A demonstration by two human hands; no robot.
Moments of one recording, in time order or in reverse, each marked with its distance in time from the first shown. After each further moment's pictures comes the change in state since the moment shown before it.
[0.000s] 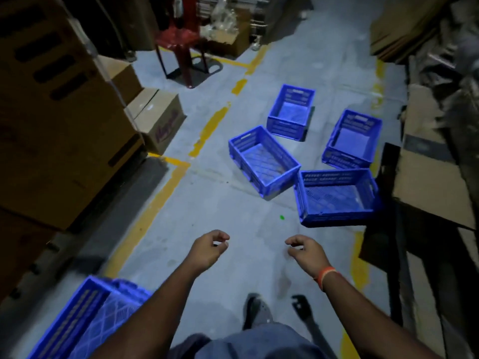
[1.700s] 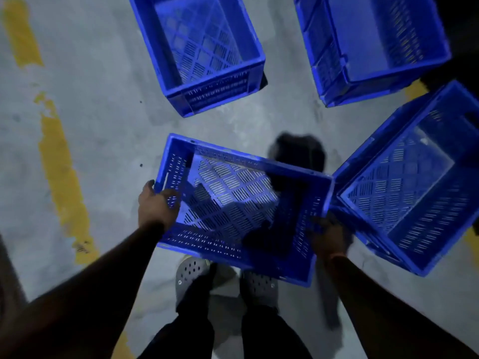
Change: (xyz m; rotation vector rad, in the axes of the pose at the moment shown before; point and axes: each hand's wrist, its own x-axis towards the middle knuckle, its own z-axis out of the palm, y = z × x) left_hand 1.093 0.059 0.039 0.987 -0.239 0.220; right_hand 0.801 0.190 0.129 0.302 0.453 0.822
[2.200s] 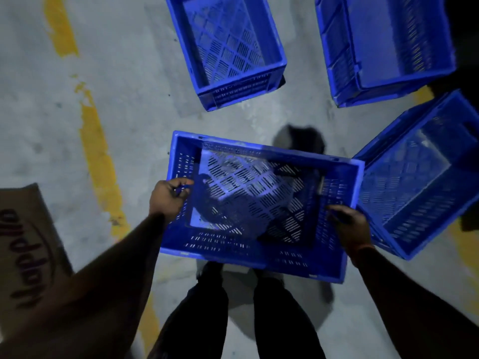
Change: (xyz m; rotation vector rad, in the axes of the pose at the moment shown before) left_hand -0.056 -0.014 -0.096 -0.374 -0.069 0.044; right_hand -0.102 -0.092 -0.083 0.136 0.060 -0.203
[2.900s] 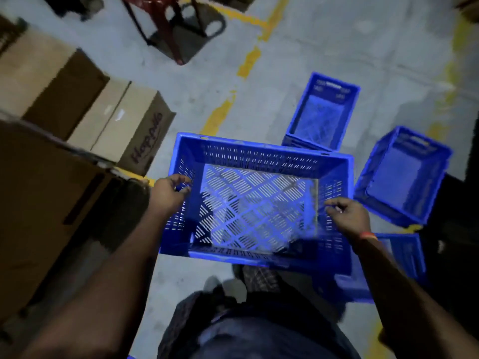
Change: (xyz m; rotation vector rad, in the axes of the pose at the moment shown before) left_hand -0.492 0.108 -0.107 -0.373 0.618 -0.407; right_hand -0.205 -0.271 -0.203 -0.489 -0.390 -0.622
